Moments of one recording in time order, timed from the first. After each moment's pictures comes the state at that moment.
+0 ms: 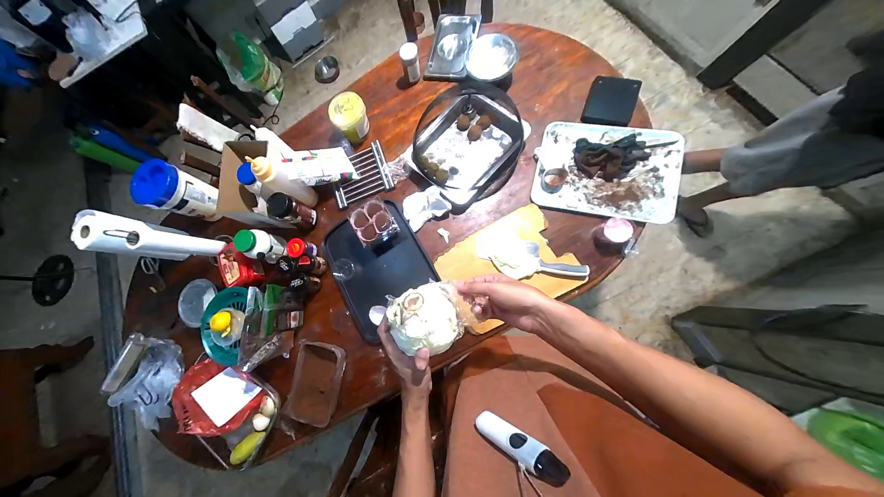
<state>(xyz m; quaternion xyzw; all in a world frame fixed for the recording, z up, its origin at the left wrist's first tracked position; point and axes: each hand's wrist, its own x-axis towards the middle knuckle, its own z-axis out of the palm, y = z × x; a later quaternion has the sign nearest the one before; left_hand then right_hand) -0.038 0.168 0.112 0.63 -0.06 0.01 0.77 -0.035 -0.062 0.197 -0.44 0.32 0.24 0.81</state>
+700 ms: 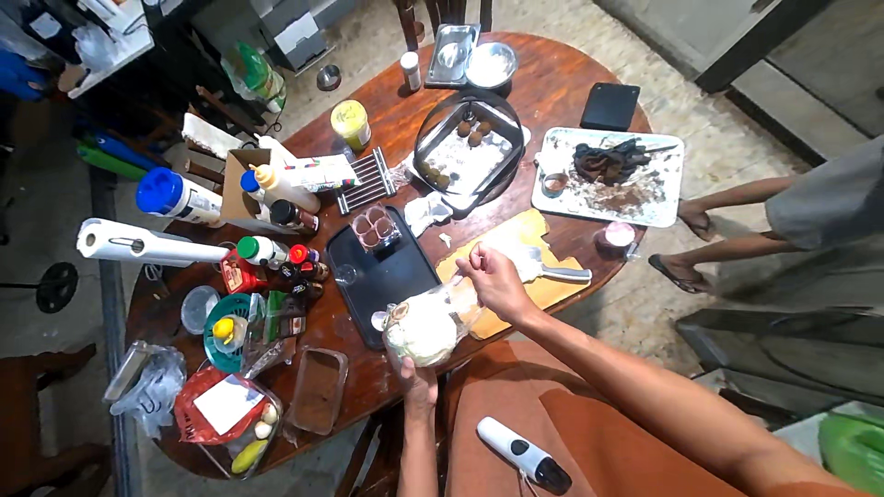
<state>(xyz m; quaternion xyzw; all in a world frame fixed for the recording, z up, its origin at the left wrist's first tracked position) -0.057 0.170 0.115 0.49 0.15 -0.09 0.85 -0.010 -0.049 0.187 -0.70 0.25 -0.05 0.66</state>
